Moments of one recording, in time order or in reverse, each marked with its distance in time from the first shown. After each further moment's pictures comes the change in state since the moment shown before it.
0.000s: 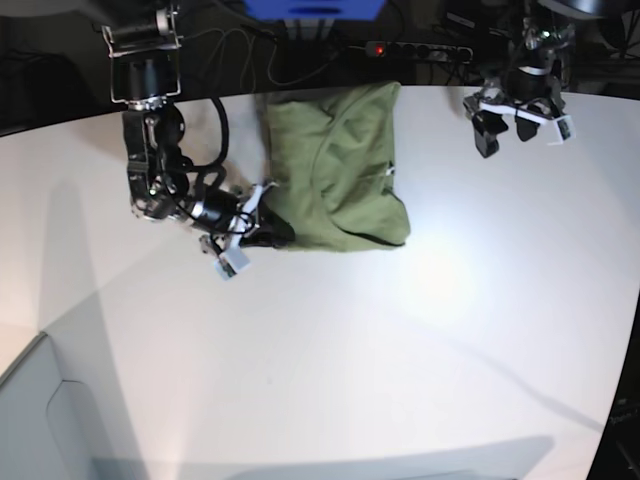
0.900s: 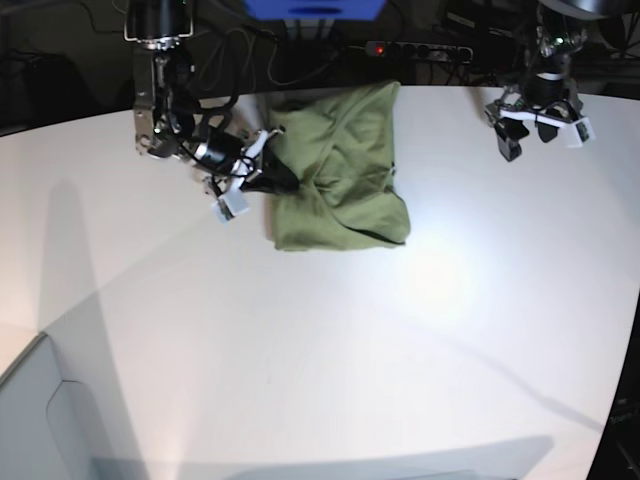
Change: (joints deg) left arm -1.6 -0.3 -4.8 -2.7 -0.1 0.1 0.3; right arm -14.5 -3.9 4.3 8.5 0.1 0.0 -1.1
